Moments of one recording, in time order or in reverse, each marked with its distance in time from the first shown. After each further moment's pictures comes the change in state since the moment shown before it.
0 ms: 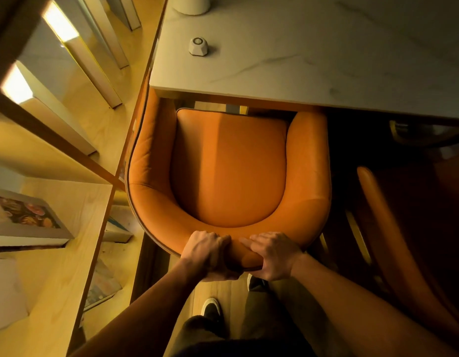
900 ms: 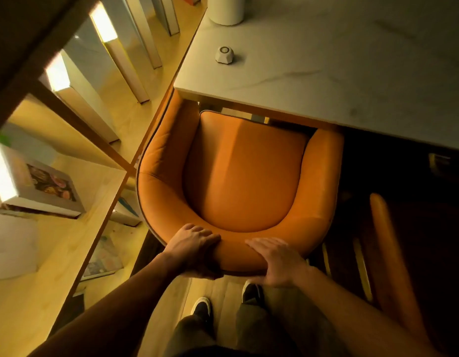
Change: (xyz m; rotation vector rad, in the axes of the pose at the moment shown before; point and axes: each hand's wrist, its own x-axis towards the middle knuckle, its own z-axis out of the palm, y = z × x) left_hand -0.010 0.001 0.007 -0.065 0.022 -0.051; right_hand -0.020 0.056 0.011 0.118 -0.046 -0.044
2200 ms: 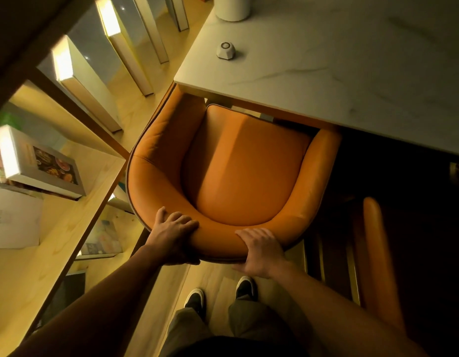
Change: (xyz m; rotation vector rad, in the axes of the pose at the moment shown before) left_hand -0.009 0.023 -0.004 0.022 -0.050 -0.316; right_hand -0.003 0.010 -0.005 -0.018 0.105 0.059
